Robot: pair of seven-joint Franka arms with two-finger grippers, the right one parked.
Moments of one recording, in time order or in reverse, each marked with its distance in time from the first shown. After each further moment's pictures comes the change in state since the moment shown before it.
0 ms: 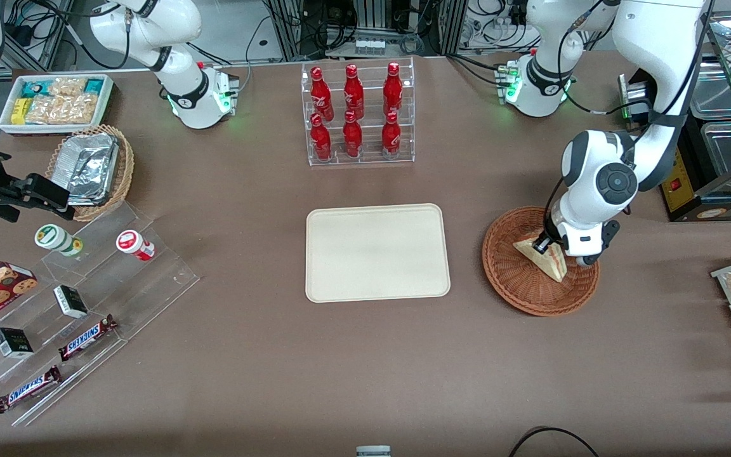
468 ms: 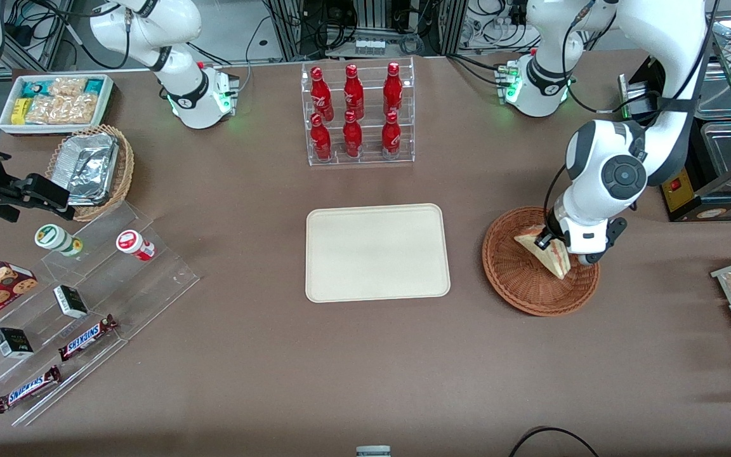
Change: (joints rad) arm -0.008 -0.059 -0.034 0.114 0.003 -0.226 0.046
